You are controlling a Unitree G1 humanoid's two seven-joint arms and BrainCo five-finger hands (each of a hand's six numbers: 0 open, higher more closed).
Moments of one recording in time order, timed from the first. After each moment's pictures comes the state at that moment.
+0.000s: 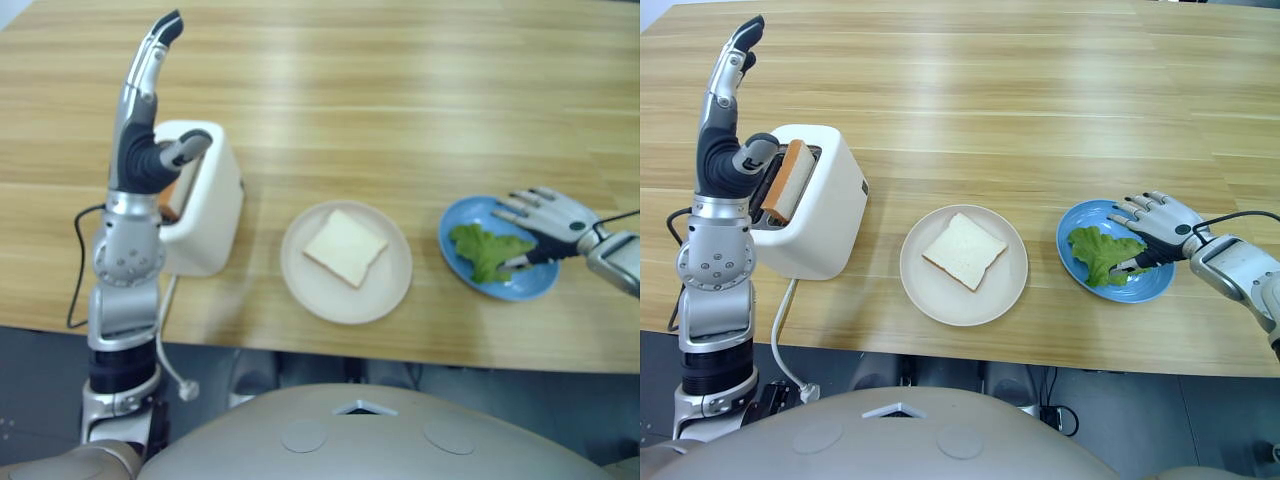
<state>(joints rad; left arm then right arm) -0.07 0.30 0.14 -0.51 0.35 -0.21 -0.02 0.01 -1.17 0.13 0.27 -1.14 -0.47 -0.05</state>
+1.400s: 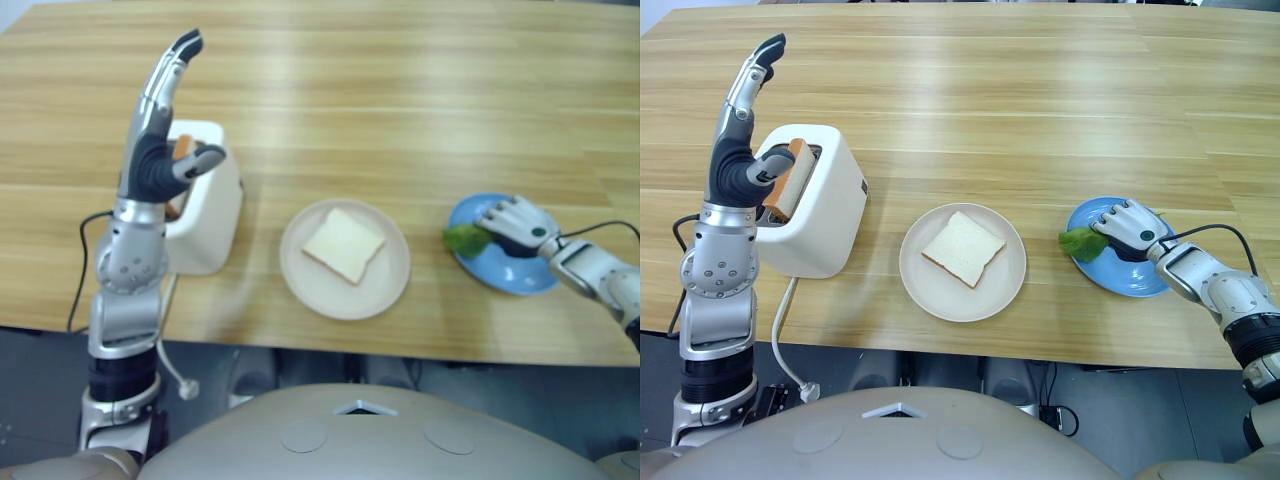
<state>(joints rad) -0.05 0.30 0.13 -0.52 0.35 -0.22 -0.06 -0.16 -1.07 0.37 0.47 -1.19 -0.39 -0.42</state>
